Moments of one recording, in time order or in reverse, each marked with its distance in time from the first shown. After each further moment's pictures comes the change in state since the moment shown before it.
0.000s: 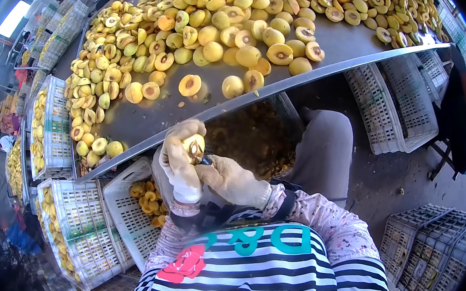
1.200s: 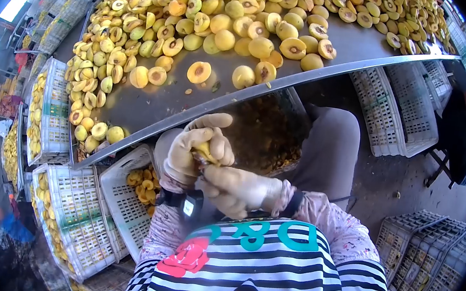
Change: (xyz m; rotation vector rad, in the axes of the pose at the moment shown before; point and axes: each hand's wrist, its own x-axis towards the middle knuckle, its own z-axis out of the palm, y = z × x) left_hand 0.019 0.005 -0.032 -0.875 -0.386 -0.984; right_hand -0.015 -0.007 0.001 0.833 -0.582 0.475
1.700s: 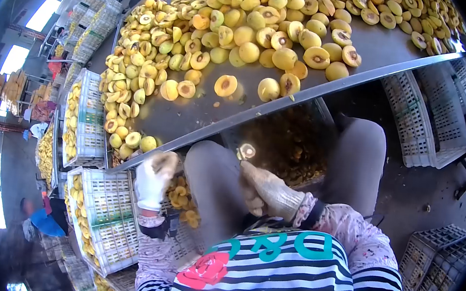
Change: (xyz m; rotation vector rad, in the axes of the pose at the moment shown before) left_hand -0.112 0.075 -0.052 1.726 0.865 0.284; right_hand 0.005 0.005 -0.017 -0.010 0.486 -0.128
